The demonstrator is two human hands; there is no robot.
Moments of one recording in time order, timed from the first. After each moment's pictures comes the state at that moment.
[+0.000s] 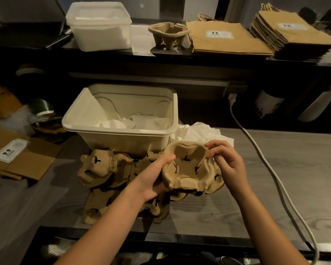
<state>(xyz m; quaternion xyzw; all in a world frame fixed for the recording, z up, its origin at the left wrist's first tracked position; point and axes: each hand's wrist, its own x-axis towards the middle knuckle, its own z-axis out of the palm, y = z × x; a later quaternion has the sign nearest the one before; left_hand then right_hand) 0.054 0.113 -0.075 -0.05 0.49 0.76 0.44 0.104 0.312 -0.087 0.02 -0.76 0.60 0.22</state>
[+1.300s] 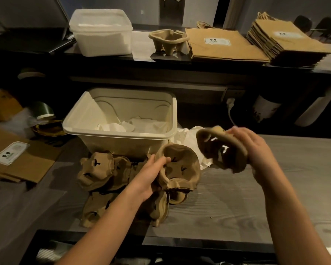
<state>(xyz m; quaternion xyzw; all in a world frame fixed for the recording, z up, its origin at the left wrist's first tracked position) 0.046 0.114 -0.082 -0.07 0.60 0.72 0.35 0.112 0.326 -0.001 -0.18 -0.77 0.60 0.13</state>
